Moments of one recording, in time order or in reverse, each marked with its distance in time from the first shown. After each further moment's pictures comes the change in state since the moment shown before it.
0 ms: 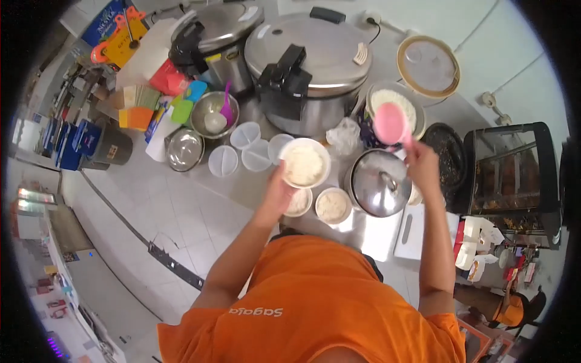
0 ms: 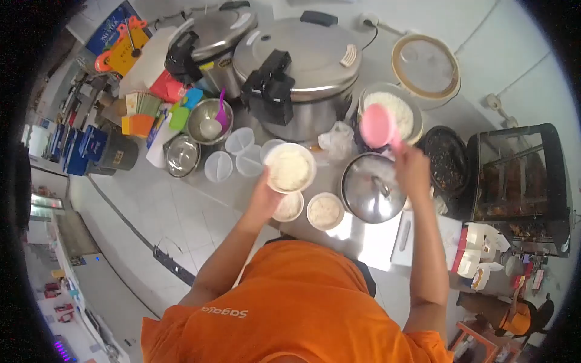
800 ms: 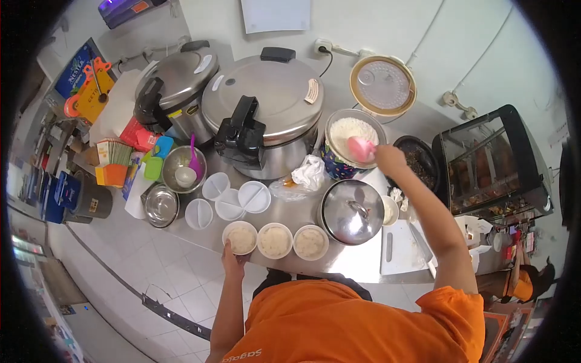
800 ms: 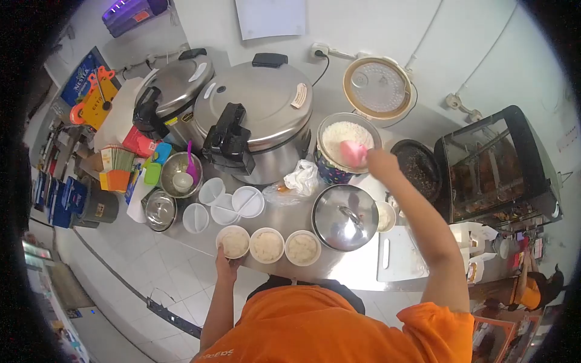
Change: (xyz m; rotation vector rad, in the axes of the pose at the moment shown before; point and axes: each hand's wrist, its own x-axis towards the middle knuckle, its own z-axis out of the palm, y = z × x) left_hand -0.050 -0.005 -0.109 0.217 0.648 0.022; right_hand 0.129 0.098 0.013 -0.703 -0.086 -0.133
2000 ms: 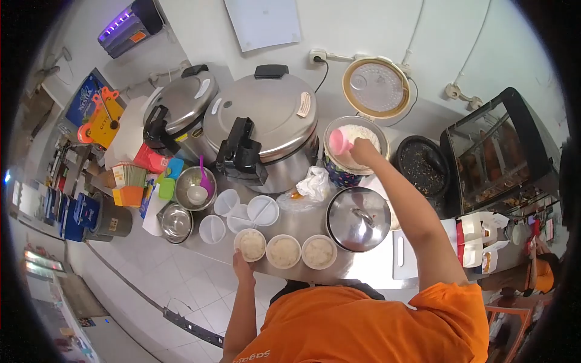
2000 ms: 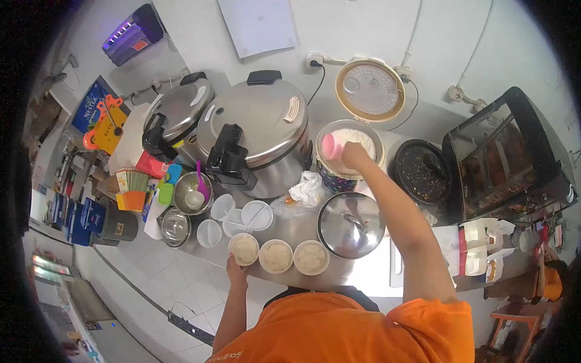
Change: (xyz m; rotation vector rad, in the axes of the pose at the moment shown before) left_hand 0.002 0.003 0.020 0.248 0.171 0.137; right_hand 0.067 -0.045 0.030 0.278 0.002 -0.080
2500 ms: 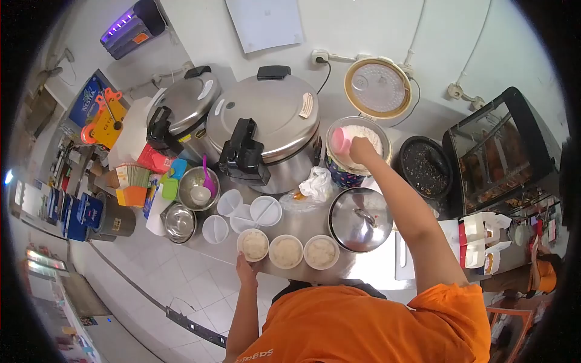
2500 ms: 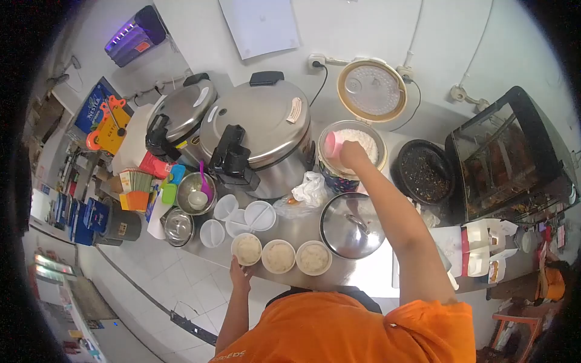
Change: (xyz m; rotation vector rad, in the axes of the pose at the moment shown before) left_hand -0.006 -0.001 -0.007 0.006 -0.060 -0.050; right_hand 0.013 -0.003 0.022 -0.005 0.137 0.005
